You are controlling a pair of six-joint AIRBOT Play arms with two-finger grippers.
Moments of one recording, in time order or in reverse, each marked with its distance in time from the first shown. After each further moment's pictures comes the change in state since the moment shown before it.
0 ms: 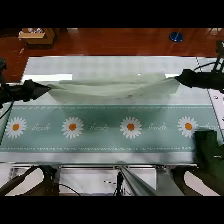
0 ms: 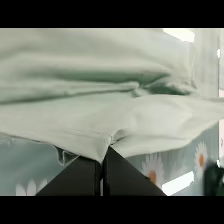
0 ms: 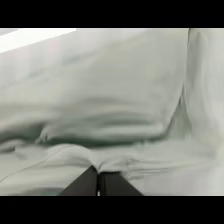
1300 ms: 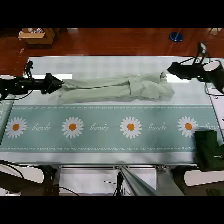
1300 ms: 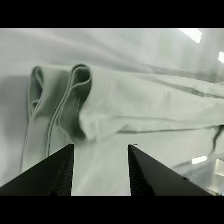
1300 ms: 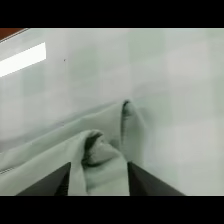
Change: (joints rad) left arm -0.064 -0.601 0.356 0.002 0.073 -0.043; right arm -0.023 -0.460 0.260 -0.013 -0.231 -0.022
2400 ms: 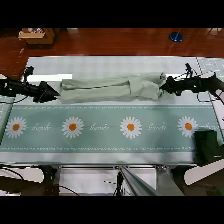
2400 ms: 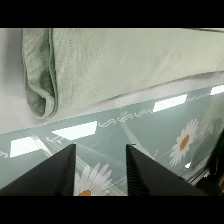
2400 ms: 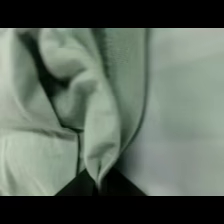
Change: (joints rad) left arm 0.027 0.077 0.000 0.239 -0.294 -0.097; right arm -0.035 -0.223 0.003 0.225 0.317 -0.063
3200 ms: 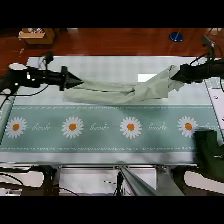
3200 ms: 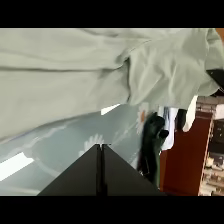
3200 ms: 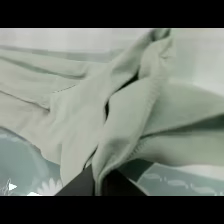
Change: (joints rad) left arm -0.357 0.055 0.000 -0.397 0.128 -0.006; right arm 0.014 0.466 0.036 -0.236 0.339 0.048
